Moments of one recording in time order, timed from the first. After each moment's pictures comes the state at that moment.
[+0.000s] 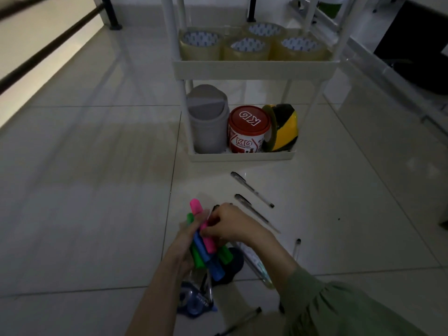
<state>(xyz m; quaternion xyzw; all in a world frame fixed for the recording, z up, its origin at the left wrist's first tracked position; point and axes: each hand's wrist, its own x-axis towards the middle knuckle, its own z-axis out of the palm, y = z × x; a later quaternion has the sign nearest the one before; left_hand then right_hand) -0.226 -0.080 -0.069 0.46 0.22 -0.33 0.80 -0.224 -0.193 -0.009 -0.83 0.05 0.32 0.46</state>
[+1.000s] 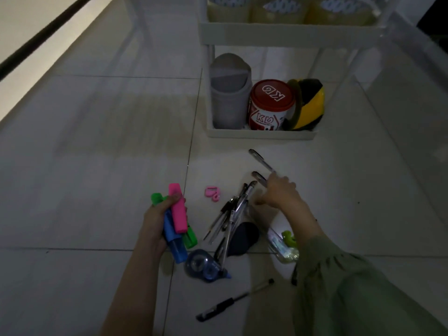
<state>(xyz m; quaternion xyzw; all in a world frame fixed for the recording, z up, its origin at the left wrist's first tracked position) -0.231 -0.002 -0.070 0.52 0.30 -0.18 0.78 -0.212 -0.234 -0.041 -0.93 0.18 0.27 0.17</state>
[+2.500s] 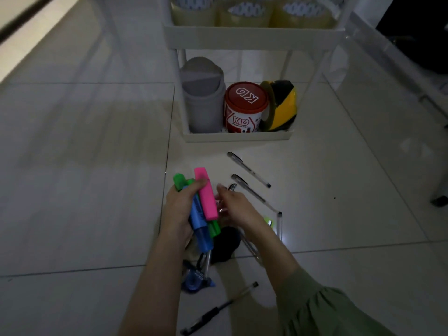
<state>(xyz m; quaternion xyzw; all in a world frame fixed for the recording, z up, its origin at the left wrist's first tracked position) -0.214 -0.088 -0.042 0.57 0.21 -0.17 0.77 -0.243 -0.195 -0.039 -0.74 0.22 0.21 0.60</state>
